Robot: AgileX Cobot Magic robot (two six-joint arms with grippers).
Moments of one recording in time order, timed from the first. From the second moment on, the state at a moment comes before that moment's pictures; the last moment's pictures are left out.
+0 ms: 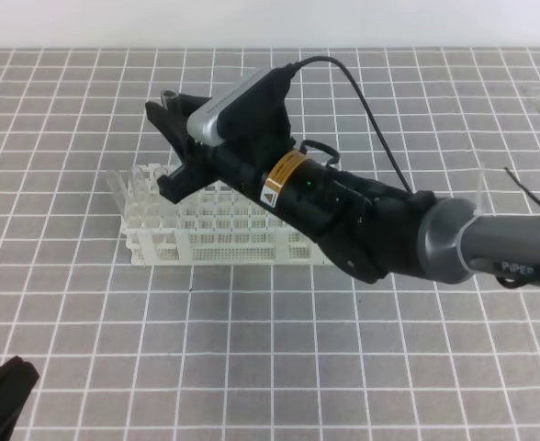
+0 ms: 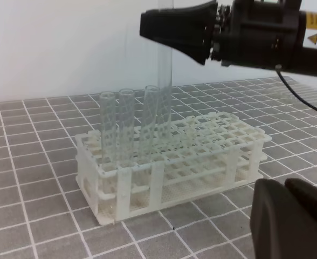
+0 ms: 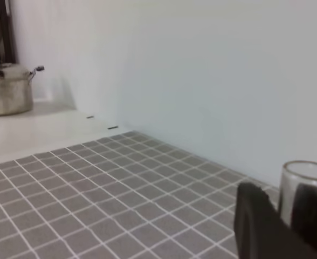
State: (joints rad) left arm -0.59 0.10 0.00 1.32 0.03 -1.37; right arm 0.74 2.00 -1.33 -0.30 -0.75 0.25
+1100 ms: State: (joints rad) left arm -0.59 0.11 0.00 1.32 0.03 -1.37; right arm 0.74 2.10 -1.34 -0.27 -0.86 0.28
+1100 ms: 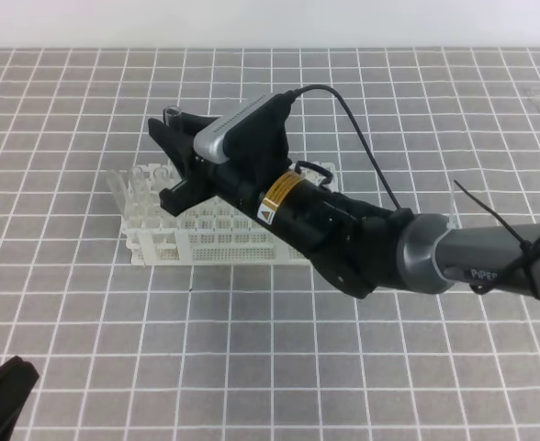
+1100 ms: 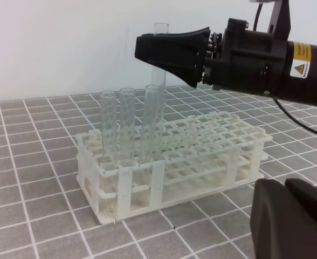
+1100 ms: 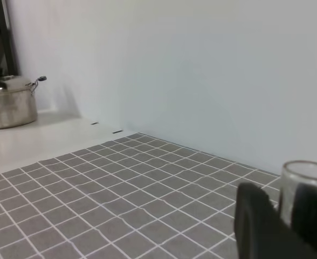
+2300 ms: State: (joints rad) left arm -0.59 0.11 0.00 1.32 0.04 -1.37; right arm 0.74 2.05 -1.34 -0.31 -0.77 0.30
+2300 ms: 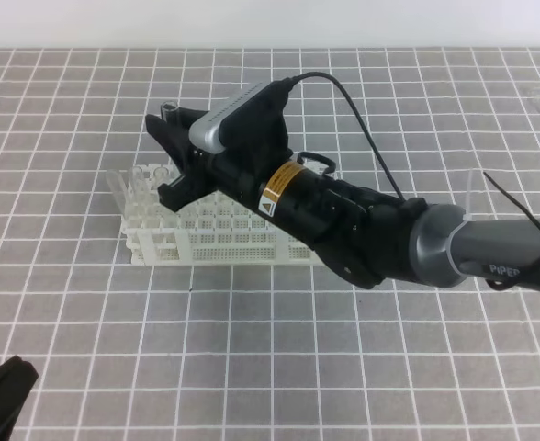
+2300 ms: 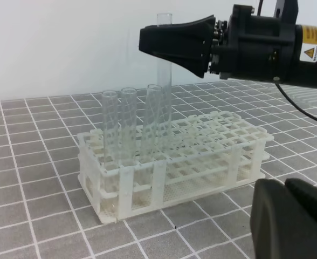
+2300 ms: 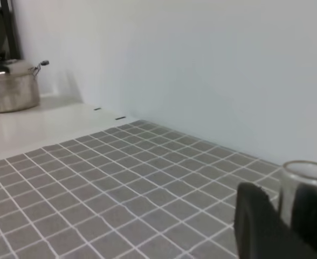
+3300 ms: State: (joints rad) left arm -0.59 0.11 0.01 1.32 0.04 -1.37; right arm 0.74 2.06 -1.34 -0.34 -0.76 0.36
